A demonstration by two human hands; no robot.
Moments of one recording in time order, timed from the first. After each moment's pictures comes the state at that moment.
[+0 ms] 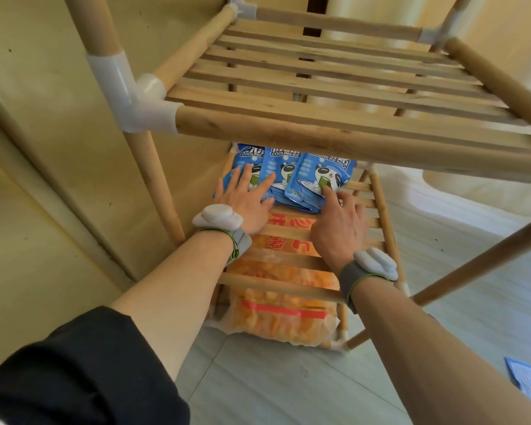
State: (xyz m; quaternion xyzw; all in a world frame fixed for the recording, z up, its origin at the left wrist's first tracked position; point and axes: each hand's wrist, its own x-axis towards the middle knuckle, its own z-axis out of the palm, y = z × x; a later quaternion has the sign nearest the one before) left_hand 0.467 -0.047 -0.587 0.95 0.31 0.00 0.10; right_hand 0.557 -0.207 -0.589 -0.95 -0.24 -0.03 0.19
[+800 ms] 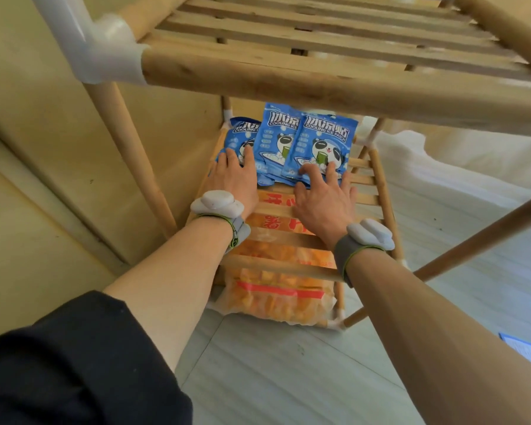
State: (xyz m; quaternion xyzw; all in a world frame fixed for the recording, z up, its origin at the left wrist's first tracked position) left_hand 0.469 -0.064 -0.591 0.93 0.36 0.06 0.01; right_hand 0.561 -0.197 -0.594 -0.94 -0.30 0.05 0.16
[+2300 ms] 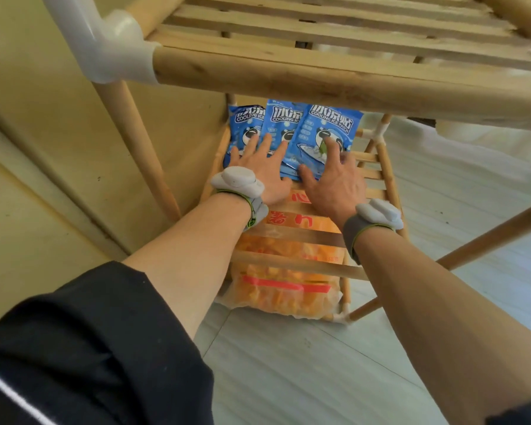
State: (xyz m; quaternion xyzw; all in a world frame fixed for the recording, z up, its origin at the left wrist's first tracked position) left_hand 0.492 -0.056 -0.579 0.96 0.26 -0.01 0.04; right_hand 0.581 -0.187 -0.590 -0.93 -0.29 -0.01 0.23
